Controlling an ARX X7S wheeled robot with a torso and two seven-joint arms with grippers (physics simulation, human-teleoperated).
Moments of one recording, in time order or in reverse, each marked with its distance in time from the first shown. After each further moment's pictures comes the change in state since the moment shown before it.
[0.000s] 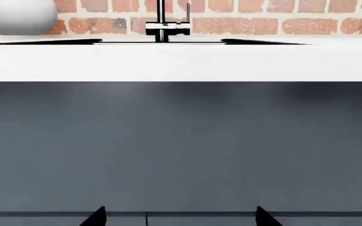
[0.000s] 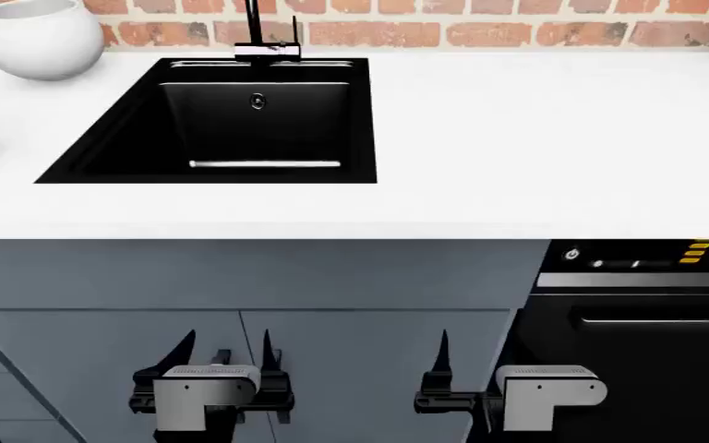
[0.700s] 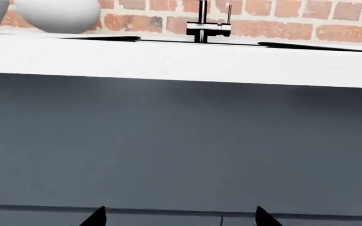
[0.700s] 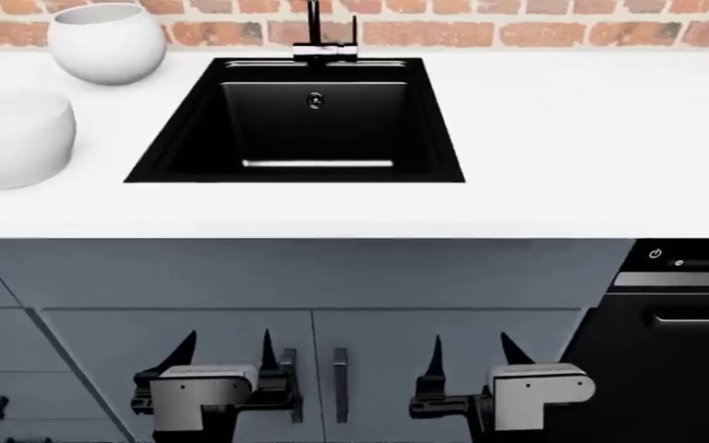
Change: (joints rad) left arm -0.004 -0.061 0.071 -0.008 -0.103 0.010 -0.068; right arm 0.004 0.073 -0.098 -0.008 0.038 0.043 0.074
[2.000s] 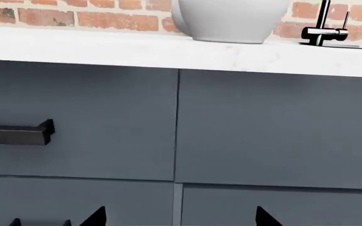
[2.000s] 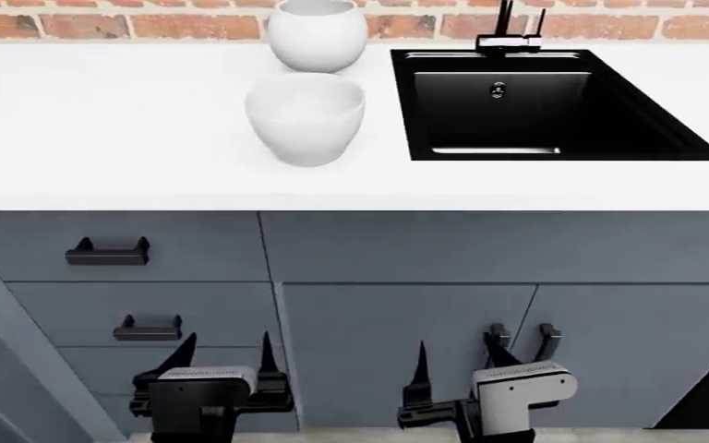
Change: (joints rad) left arm 0.003 -0.068 0.077 0.007 -0.072 0.008 -0.074; right arm 0.005 0.071 -0.109 -0.005 0.037 -0.002 0.033
